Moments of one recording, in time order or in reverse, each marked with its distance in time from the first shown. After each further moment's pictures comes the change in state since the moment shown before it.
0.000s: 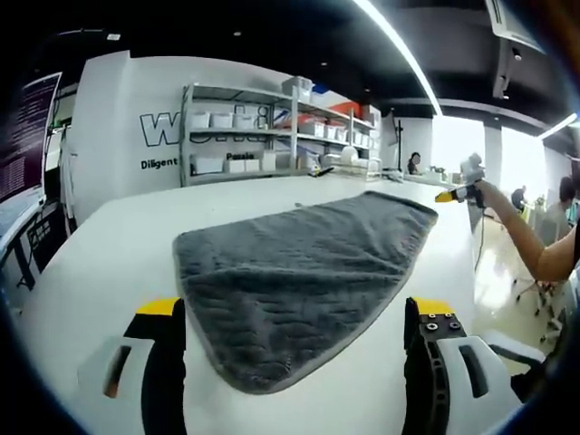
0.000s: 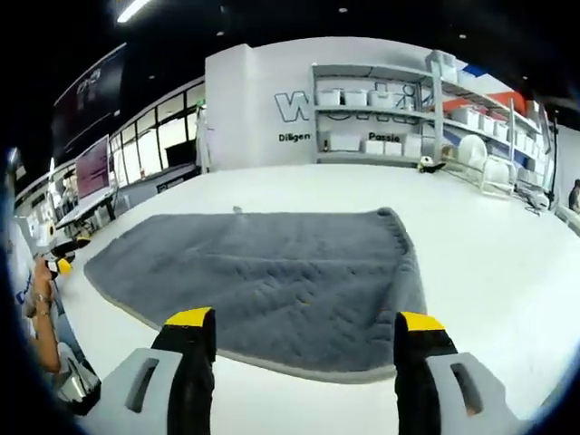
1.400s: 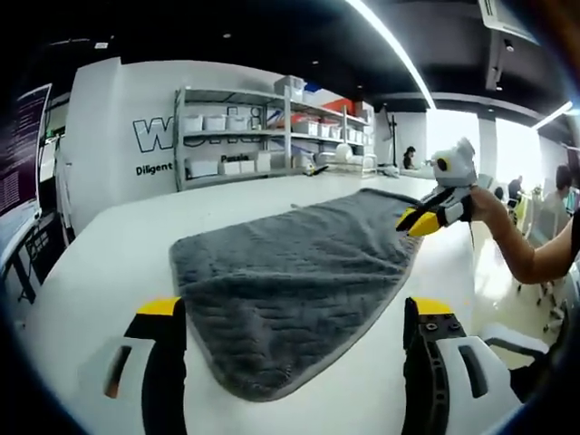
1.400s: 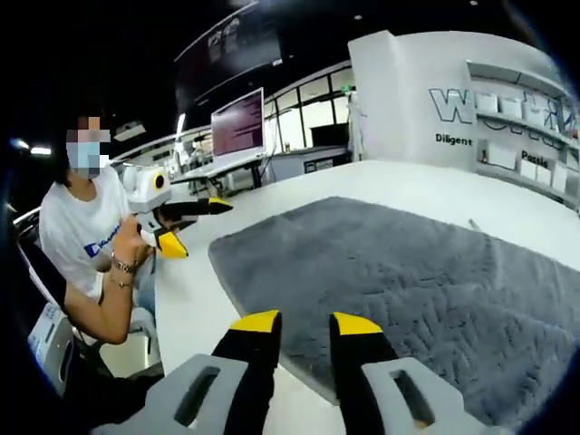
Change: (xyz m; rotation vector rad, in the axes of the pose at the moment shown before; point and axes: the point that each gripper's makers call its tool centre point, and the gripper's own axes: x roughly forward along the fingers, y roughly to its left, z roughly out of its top) left arm 0.004 -0.002 0.003 0.036 0.007 -0.011; right arm 0.044 0.319 -0.010 -0.237 0.063 0.677
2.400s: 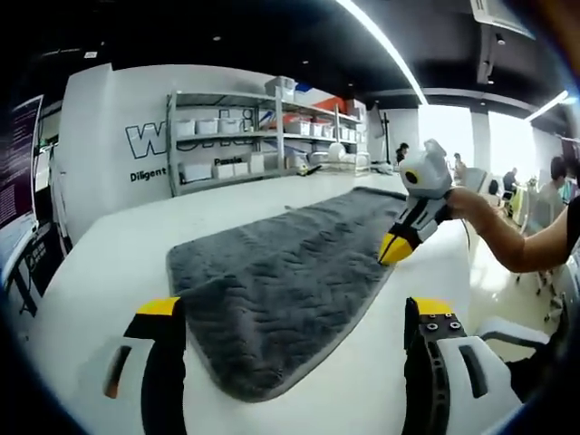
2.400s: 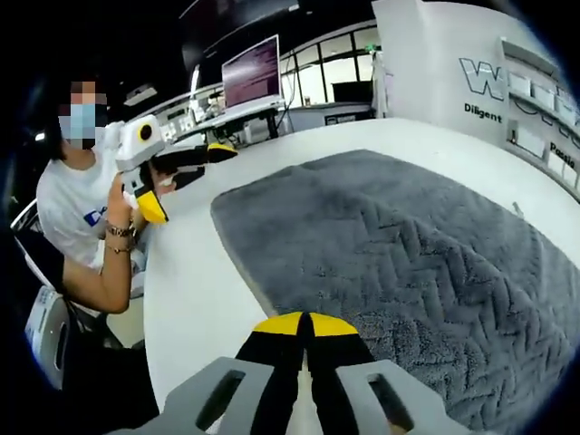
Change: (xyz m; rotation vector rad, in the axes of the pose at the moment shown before) left arm -0.002 -0.006 0.004 0.044 0.000 -0.022; right arm 0.058 0.027 -0.034 -0.074 0.260 0.149
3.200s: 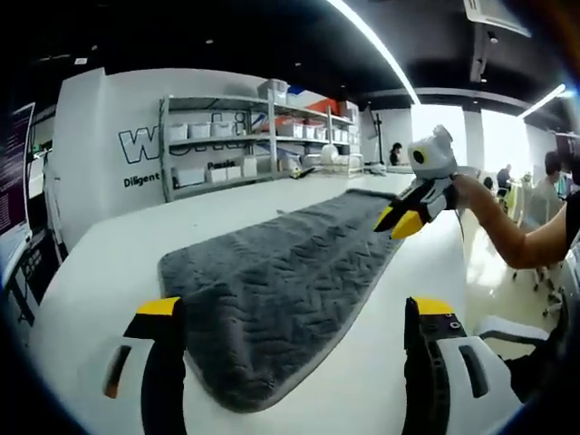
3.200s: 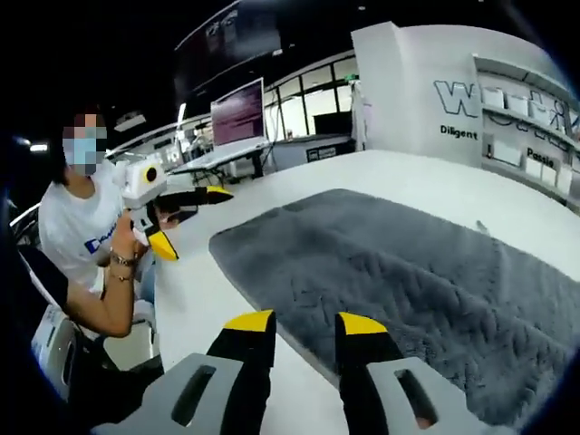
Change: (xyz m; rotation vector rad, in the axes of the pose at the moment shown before) left arm 0.005 -0.010 0.009 0.021 -0.011 -0.032; right arm -0.026 -0.008 0.024 0.036 -0.123 -0.061
